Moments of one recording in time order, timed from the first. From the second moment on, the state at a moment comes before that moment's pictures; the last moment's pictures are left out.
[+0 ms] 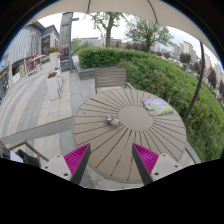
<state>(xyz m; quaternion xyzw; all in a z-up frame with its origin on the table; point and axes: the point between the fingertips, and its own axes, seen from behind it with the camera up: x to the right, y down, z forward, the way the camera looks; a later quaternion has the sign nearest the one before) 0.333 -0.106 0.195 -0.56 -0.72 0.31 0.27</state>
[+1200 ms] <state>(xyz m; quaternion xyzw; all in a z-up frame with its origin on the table) 0.014 -0.104 -0.019 -0.58 -0.67 0.34 0.30</state>
